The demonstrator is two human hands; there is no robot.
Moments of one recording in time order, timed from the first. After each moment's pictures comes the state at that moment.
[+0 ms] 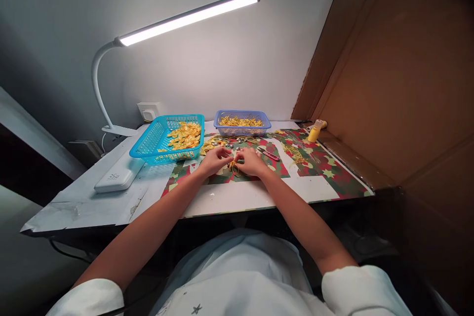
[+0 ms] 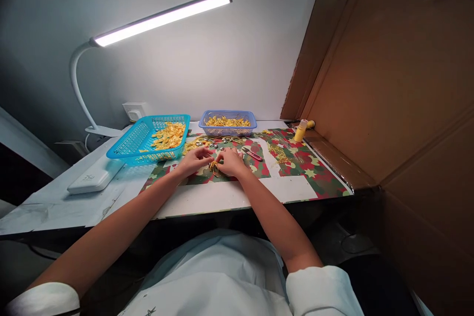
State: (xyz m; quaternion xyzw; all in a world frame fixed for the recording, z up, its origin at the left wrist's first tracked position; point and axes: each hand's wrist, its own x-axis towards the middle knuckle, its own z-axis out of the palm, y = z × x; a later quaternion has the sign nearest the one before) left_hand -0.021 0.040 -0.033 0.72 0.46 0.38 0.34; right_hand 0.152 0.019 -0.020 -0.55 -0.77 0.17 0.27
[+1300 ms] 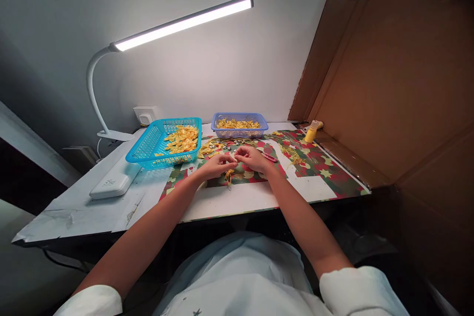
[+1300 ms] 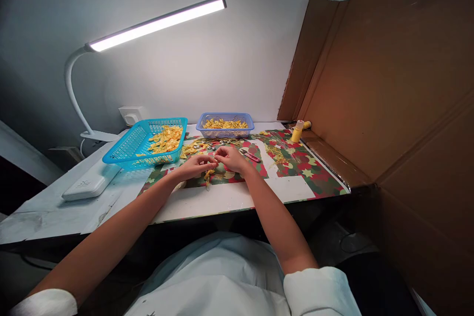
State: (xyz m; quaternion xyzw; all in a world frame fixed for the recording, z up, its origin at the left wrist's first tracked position) left_hand -0.015 0.027 -0.013 0.76 0.38 0.31 0.43; right_hand 0.174 0.026 -0.008 -0.39 -0.76 0.36 0.38
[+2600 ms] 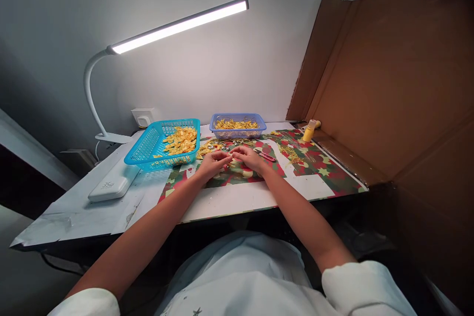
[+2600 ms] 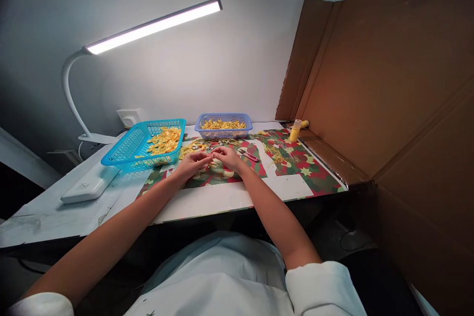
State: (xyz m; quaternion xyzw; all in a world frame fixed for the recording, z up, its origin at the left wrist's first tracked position) left_hand -0.014 0.028 -0.025 0.70 0.42 0.41 0.41; right_hand 0.165 0.024 -0.011 -0.39 -0.70 0.43 0.42
